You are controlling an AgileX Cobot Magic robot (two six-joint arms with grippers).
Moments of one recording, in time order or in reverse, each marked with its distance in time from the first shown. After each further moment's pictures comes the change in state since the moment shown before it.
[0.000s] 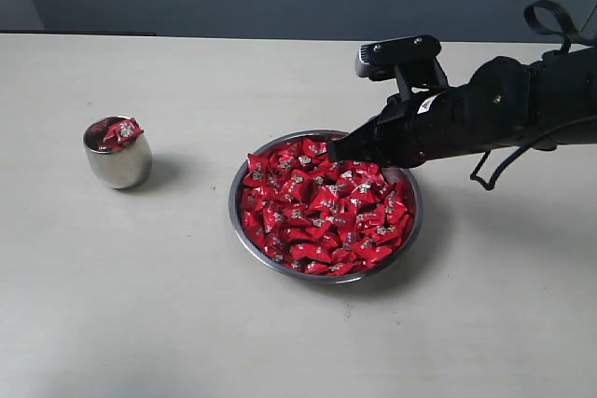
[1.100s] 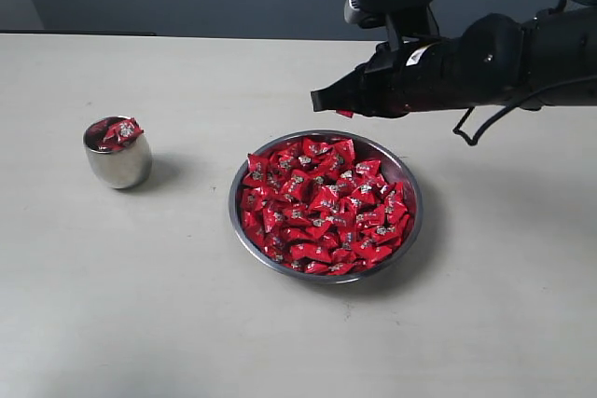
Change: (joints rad) left arm 0.000 0.000 0.000 0.000 0.000 0.000; right arm 0.000 0.008 -0.127 -0.027 -0.037 -0.002
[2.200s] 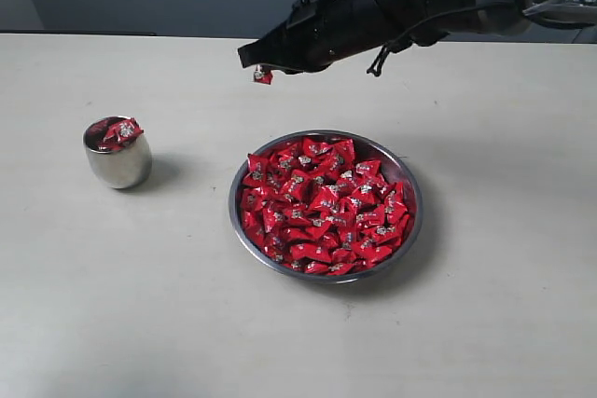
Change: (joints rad) left arm 0.000 0.000 0.000 0.000 0.000 0.000; right arm 0.000 0.301 -0.492 0.511 0.338 -0.549
